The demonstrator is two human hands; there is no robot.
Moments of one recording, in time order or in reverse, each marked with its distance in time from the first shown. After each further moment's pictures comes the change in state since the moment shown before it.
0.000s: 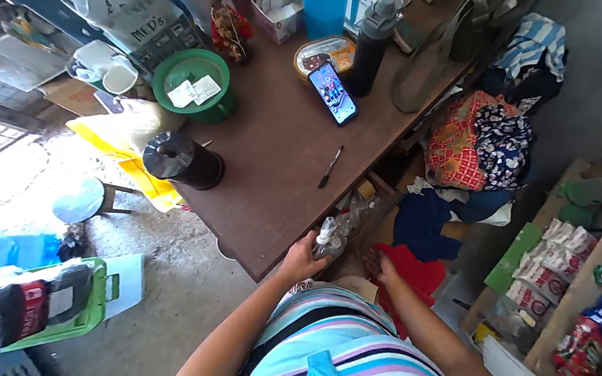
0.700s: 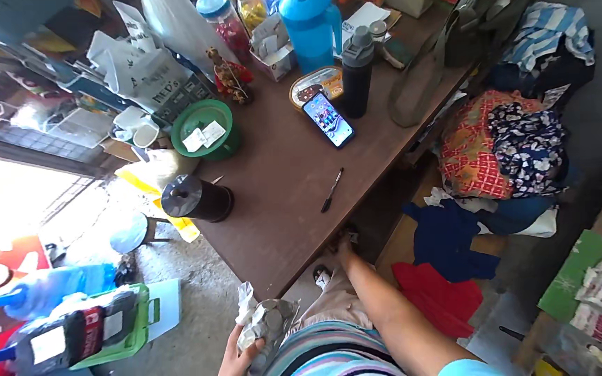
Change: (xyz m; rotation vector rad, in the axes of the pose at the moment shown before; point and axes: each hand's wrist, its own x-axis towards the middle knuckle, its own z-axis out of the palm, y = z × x) left_hand -0.157 -0.036 -0.004 -0.798 0.608 -0.156; right_hand 0.027 -0.016 0.195 0.165 -0.231 0.105
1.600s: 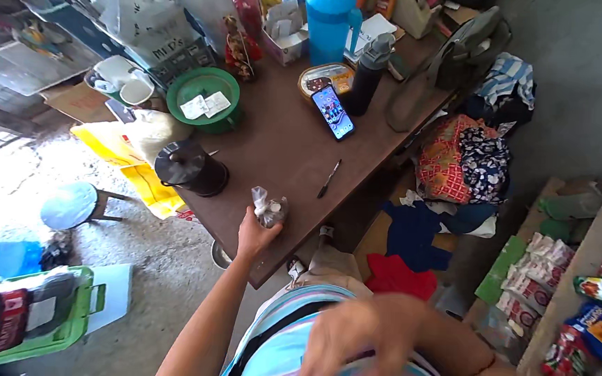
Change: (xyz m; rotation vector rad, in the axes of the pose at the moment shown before) left_hand 0.176 0.039 0.041 0.744 0.047 0.137; right_hand -0.340 -0.044 0.003 -0.912 -1.718 -0.842
